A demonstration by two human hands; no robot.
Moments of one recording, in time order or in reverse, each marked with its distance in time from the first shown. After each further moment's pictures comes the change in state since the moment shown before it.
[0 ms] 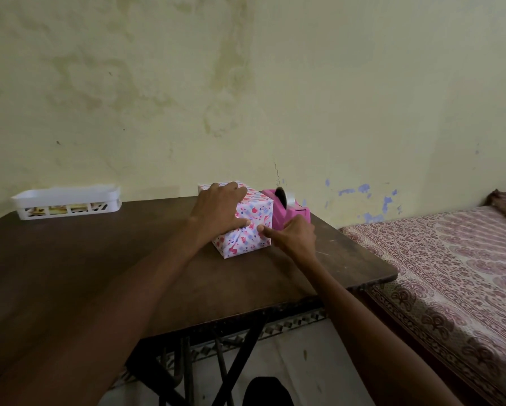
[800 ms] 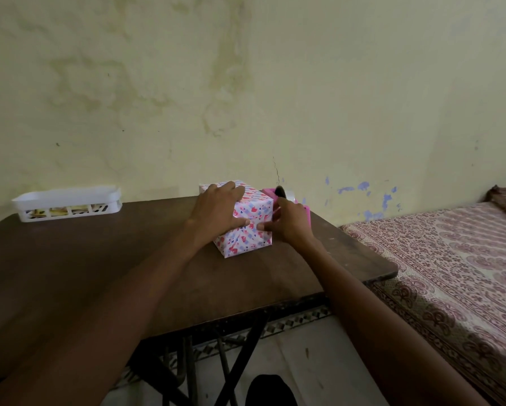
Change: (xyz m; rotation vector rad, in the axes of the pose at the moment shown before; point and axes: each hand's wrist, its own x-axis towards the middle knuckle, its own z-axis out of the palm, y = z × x) left_hand 0.000 -0.006 0.011 -0.065 0.017 0.002; right_hand 0.011 -0.031 -0.015 -0.250 -0.152 -0.265
